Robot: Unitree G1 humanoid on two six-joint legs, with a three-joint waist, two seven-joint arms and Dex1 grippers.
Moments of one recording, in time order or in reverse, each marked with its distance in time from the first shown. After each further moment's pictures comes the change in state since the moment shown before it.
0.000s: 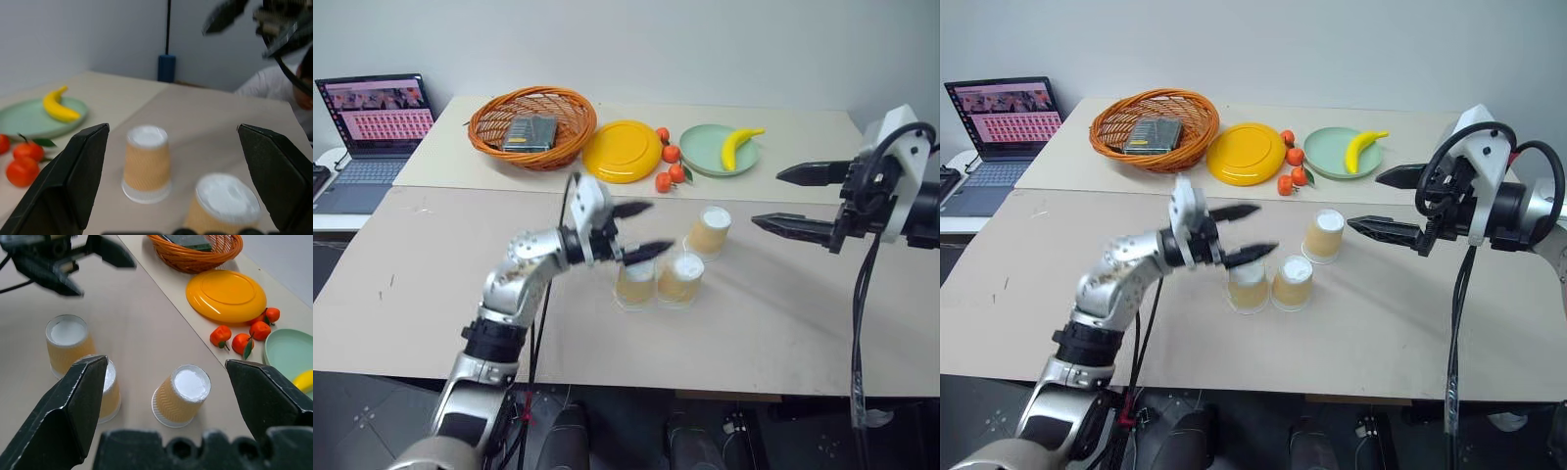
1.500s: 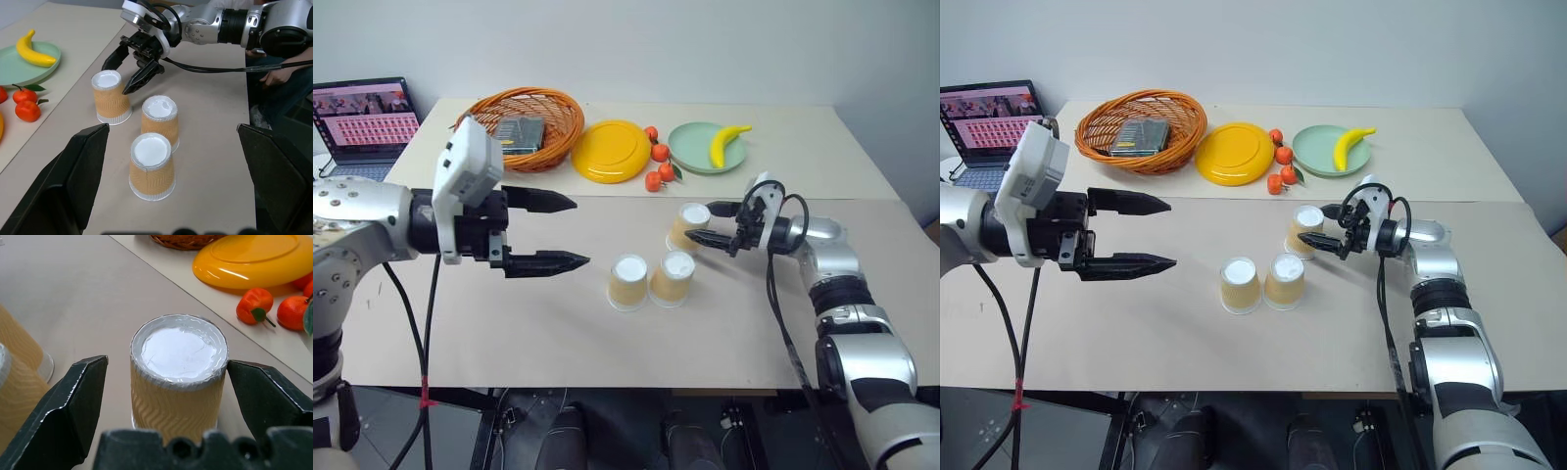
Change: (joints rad) left arm 0.071 0.718 0.225 -0.437 -0.434 0.497 -0.177; right arm -0.368 0.568 0.197 1.205 -0.418 -0.796 0.185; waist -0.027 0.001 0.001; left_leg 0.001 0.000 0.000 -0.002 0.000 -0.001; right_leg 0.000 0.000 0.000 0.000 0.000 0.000
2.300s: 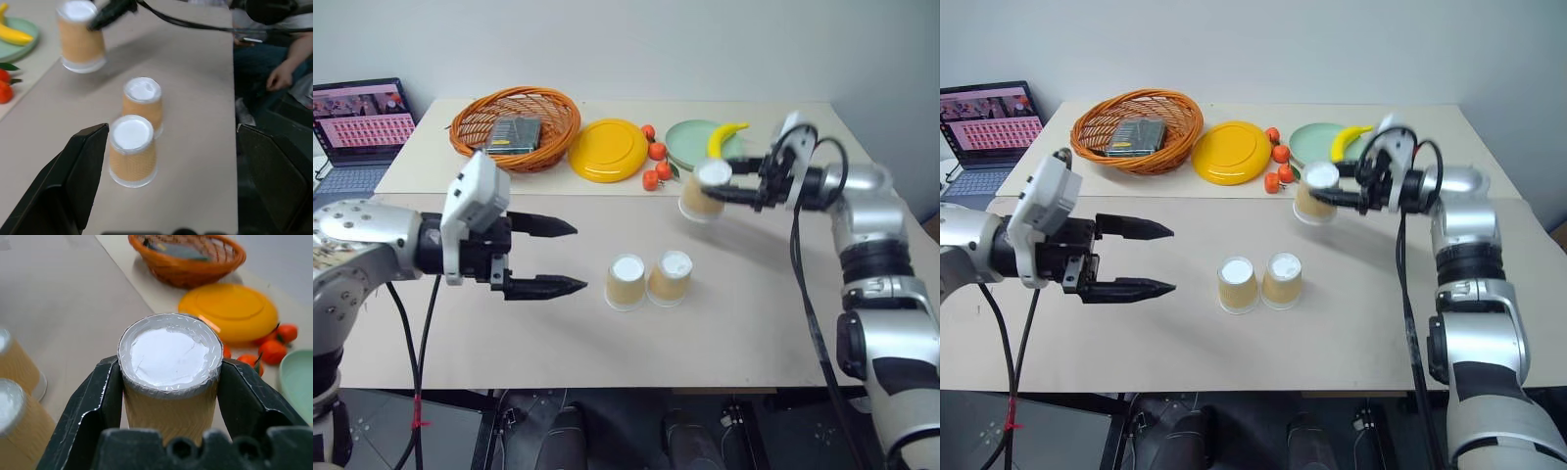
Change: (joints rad) left arm 0.118 0.000 -0.024 -0.024 0.000 -0.045 -0.048; right arm -0.189 -0.106 -0.005 -0.272 0.004 0.231 0.079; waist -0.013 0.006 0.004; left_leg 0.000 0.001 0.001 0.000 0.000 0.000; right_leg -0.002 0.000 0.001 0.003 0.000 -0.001
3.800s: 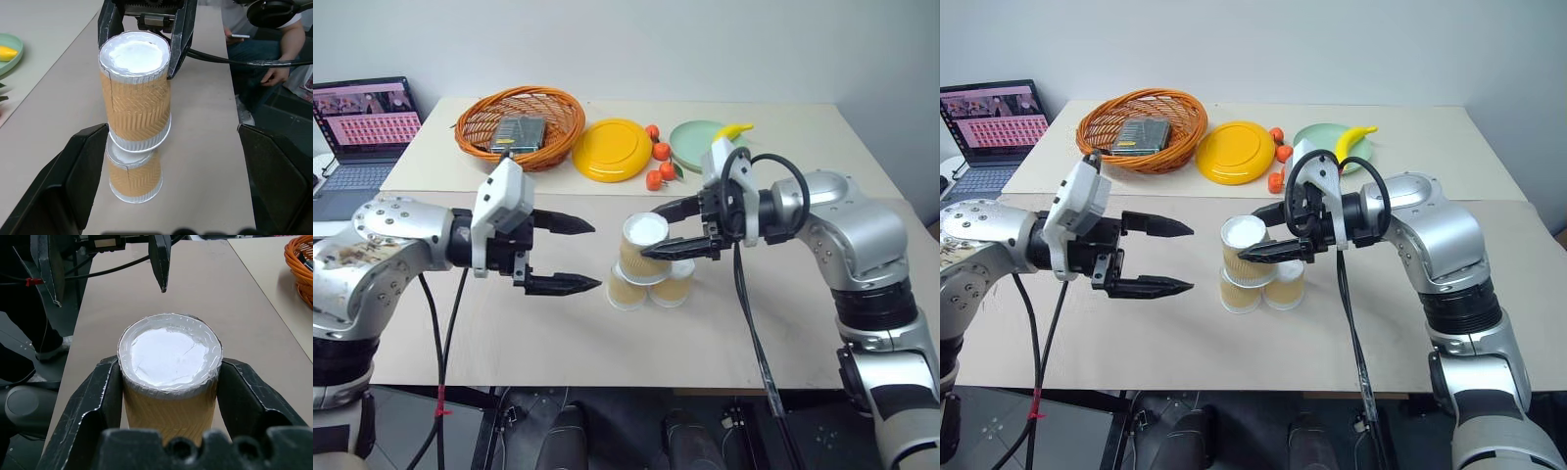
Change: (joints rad) left arm -0.081 -0.054 -0.120 0.086 0.125 -0.132 -0.050; right arm 0.243 -0.016 0.174 -0.839 0.243 0.590 -0.049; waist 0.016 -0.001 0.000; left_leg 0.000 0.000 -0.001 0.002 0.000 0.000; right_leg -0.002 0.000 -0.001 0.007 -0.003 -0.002
